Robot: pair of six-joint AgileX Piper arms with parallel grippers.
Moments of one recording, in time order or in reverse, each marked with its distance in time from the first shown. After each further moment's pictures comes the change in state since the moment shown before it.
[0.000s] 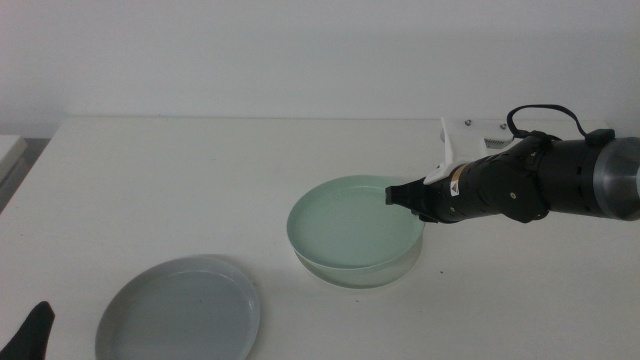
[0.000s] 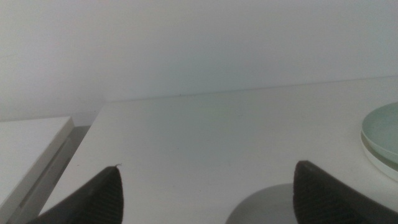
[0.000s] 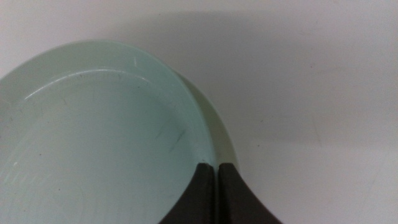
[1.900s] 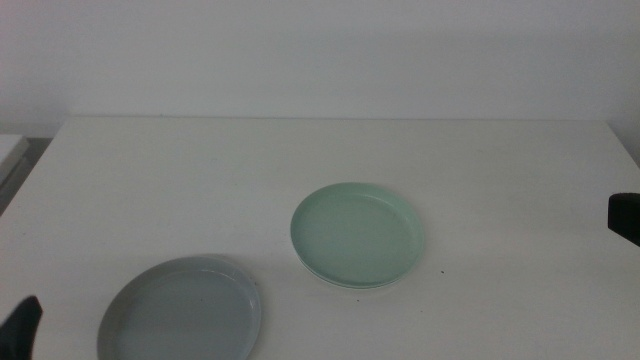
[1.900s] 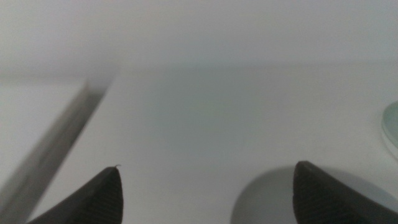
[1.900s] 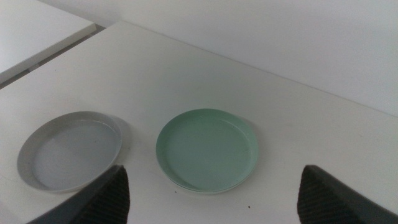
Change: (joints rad) left arm 0.062 0.077 -0.063 -0.012 0.078 -0.018; right arm -0.002 -1.235 0.253 0.386 0.495 -0.756
